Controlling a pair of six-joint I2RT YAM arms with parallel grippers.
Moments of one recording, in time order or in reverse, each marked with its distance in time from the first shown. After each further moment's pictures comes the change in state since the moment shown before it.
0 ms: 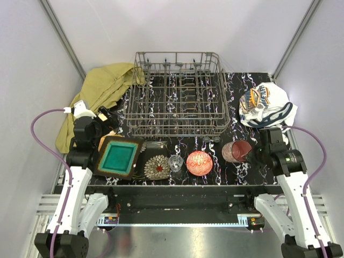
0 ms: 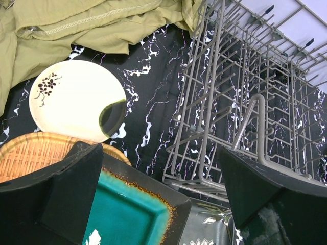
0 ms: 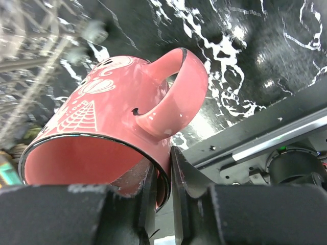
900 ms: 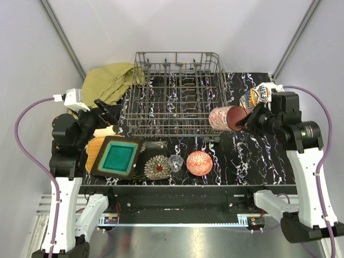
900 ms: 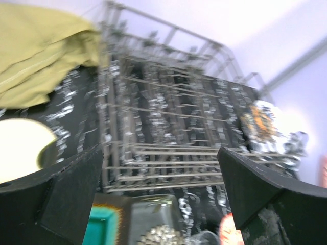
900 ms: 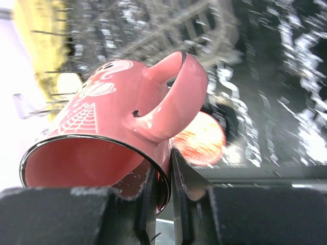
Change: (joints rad) left arm 0.002 -0.055 0.270 -0.103 0.322 0.051; right arm 0.002 0.272 0.536 0.008 -0.236 -0.150
